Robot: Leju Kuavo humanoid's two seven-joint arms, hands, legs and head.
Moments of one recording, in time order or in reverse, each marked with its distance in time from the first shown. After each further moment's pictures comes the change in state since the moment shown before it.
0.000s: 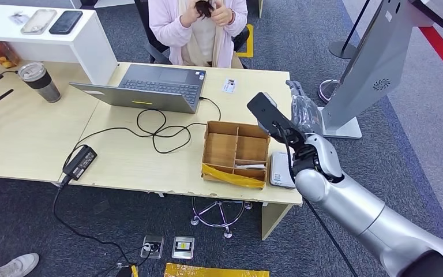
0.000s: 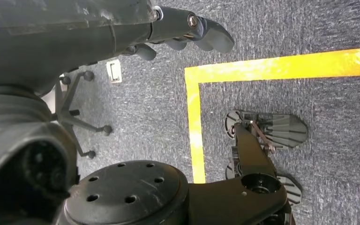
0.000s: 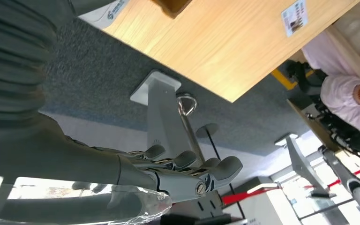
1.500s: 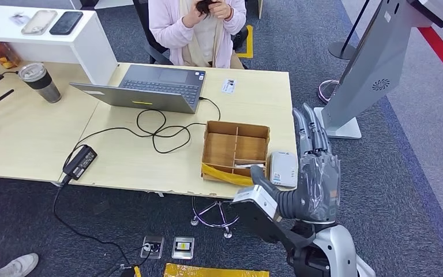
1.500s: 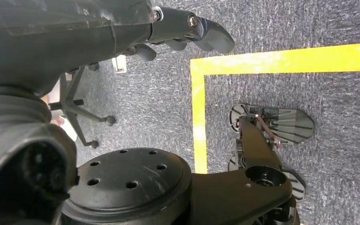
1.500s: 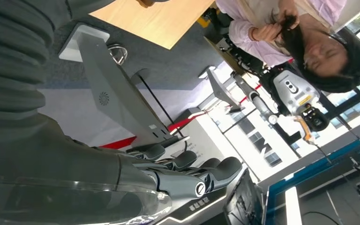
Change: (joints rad) left arm -0.001 -0.019 -0.033 0.000 0.056 0.042 0.014; right arm 0.522 -0.020 -0.196 -0.754 0.762 0.079 0.119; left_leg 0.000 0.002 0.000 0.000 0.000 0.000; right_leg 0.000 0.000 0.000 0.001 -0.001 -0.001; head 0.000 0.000
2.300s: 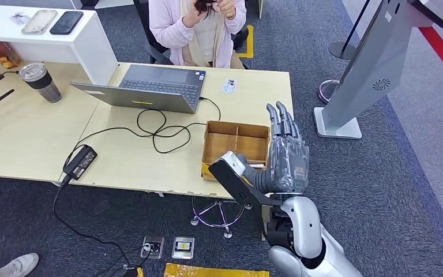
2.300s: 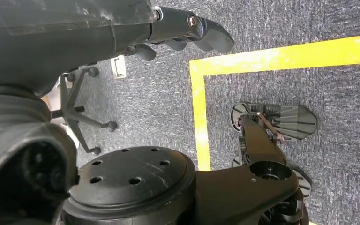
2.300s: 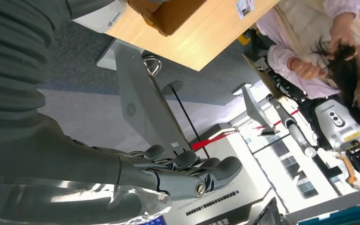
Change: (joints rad) left arm -0.004 0.002 -0.043 0.000 0.003 -0.030 -0.007; right arm -0.063 0.162 -0.032 0.299 -0.028 0.067 -0.013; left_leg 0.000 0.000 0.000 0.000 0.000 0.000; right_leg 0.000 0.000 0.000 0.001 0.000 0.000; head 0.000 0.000
